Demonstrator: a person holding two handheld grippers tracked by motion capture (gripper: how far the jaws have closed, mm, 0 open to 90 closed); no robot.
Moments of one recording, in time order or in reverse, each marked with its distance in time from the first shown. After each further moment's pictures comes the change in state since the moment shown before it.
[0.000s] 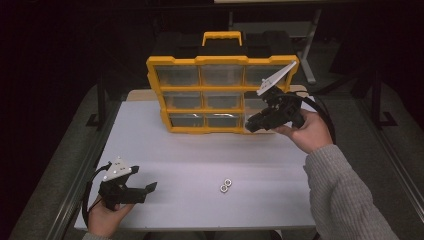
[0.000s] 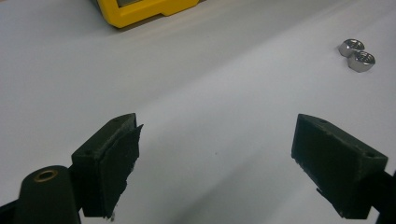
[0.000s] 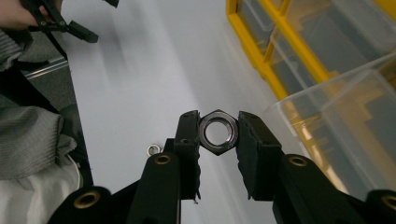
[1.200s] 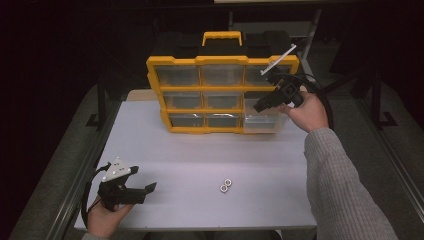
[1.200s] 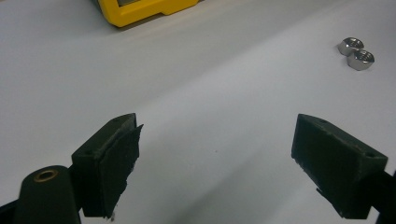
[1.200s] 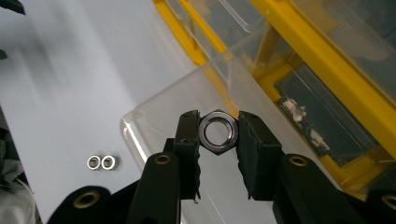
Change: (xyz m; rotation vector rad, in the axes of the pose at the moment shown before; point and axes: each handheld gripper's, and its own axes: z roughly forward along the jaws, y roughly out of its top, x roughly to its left) left arm 0.000 -0.001 -0.002 0.011 0.000 0.002; right arm -0.068 0.005 0.012 0.070 -0.109 0.159
